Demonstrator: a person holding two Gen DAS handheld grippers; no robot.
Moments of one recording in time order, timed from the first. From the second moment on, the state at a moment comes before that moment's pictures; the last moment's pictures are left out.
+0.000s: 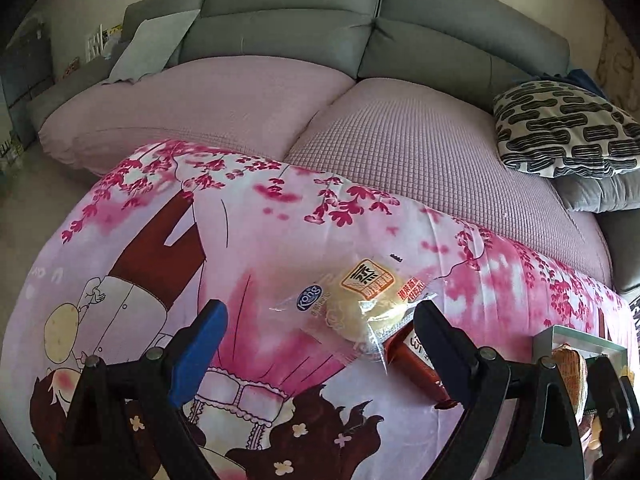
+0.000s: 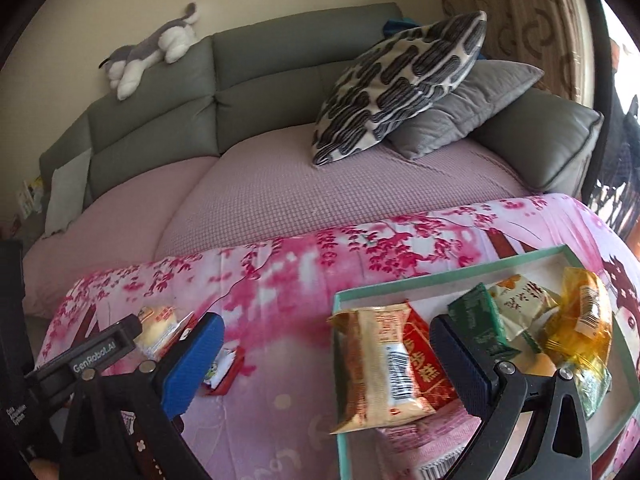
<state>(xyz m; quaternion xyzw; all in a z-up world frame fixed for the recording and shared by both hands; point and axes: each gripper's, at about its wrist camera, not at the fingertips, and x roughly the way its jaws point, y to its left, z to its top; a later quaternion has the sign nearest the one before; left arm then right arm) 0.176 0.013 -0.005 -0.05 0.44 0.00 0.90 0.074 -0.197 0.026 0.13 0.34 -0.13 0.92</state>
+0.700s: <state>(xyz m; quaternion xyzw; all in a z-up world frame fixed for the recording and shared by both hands) 0.197 0.016 -0.036 -0.09 0.48 -0.05 0.87 0.122 -0.139 -0.034 0.04 0.40 -0.03 0.91</state>
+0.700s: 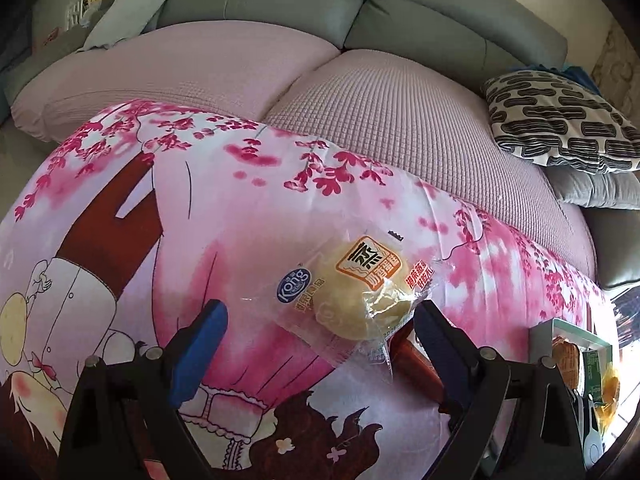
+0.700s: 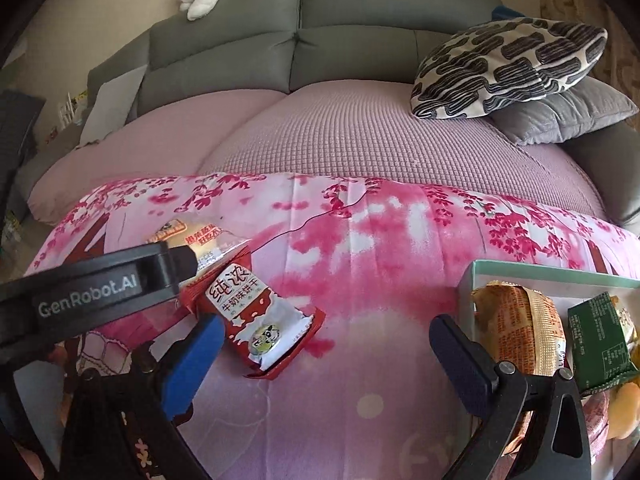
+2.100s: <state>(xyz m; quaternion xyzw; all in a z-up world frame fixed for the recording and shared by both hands) 0.203 0.012 -0.042 -0.10 0.46 -0.08 0.88 0.131 -0.145 -0.051 0.07 0.40 0.00 0.91</state>
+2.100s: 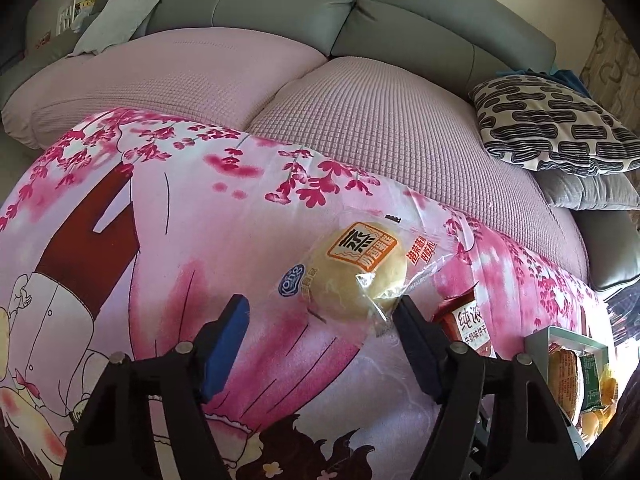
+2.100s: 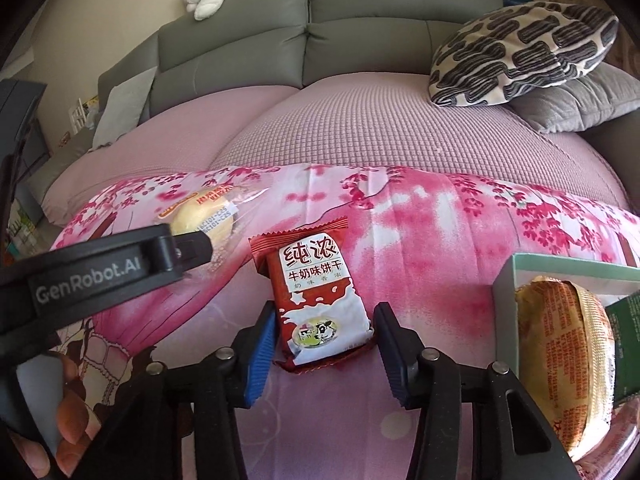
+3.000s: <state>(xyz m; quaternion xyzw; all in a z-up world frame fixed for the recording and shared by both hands) 0.193 0.020 -0.024 -0.11 0.45 -0.08 0.88 0.119 -0.160 -0.040 0.09 0.40 -0.03 0.91</state>
